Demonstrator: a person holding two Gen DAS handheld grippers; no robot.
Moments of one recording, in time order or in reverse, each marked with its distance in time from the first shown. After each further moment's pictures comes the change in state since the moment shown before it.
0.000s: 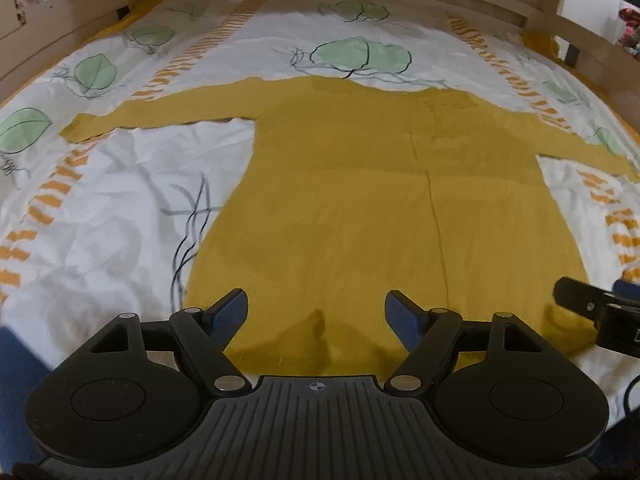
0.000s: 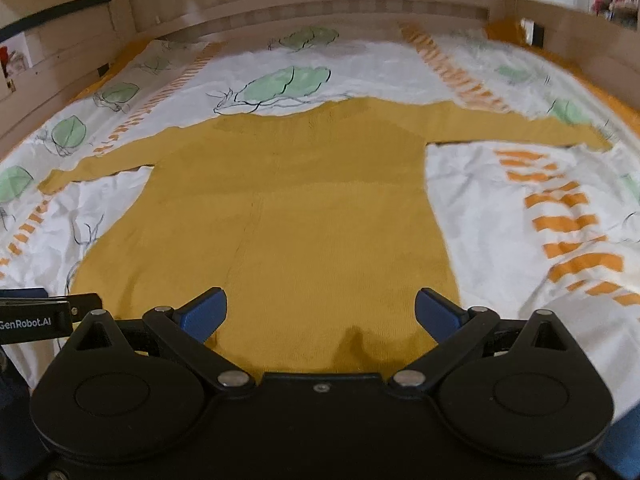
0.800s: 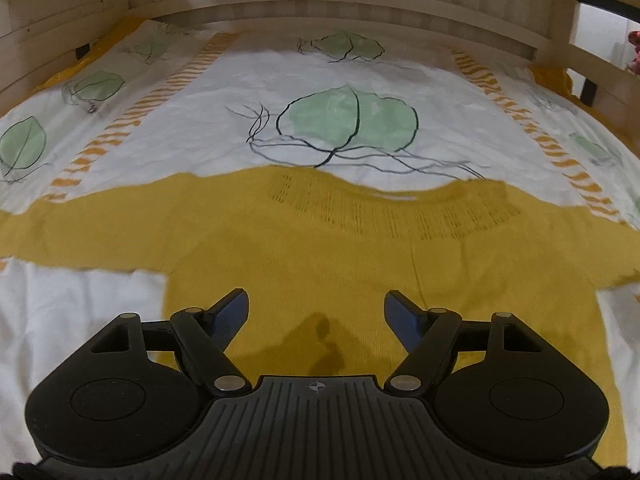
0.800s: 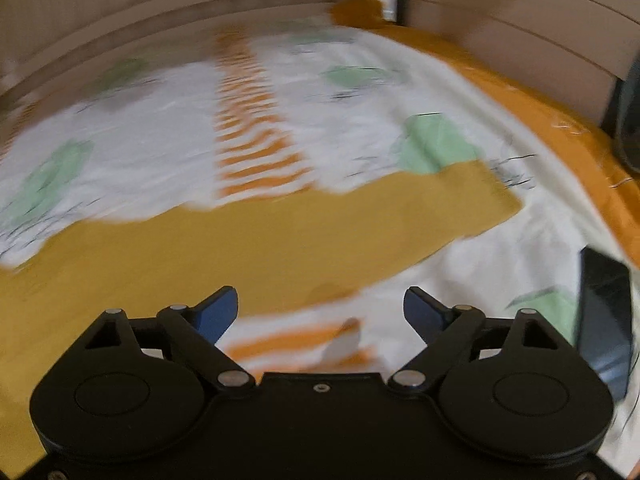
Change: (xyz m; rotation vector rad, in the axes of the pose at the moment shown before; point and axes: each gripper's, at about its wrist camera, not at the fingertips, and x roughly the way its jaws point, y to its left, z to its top) left arm 0.149 -0.037 0.148 0.009 -0.117 -0.018; right arm 0.132 -0.276 0.196 0.230 -0.020 -0.408
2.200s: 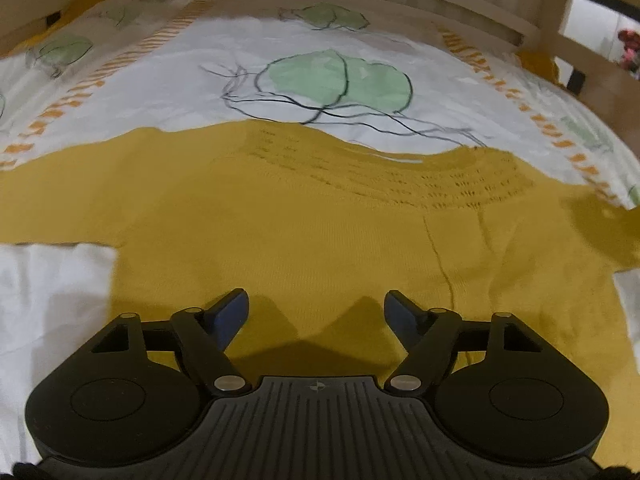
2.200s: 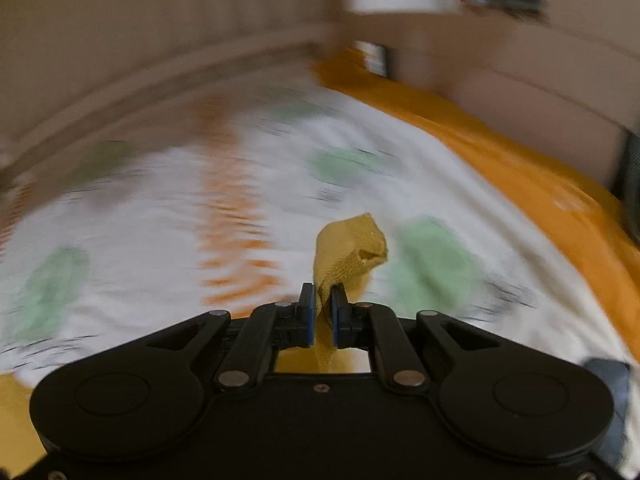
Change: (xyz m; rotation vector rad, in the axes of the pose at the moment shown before) left arm 0.042 0.030 -0.017 -0.018 0.065 -0.117; right arm -0.047 0.038 0.091 -0.004 -0.130 0.192
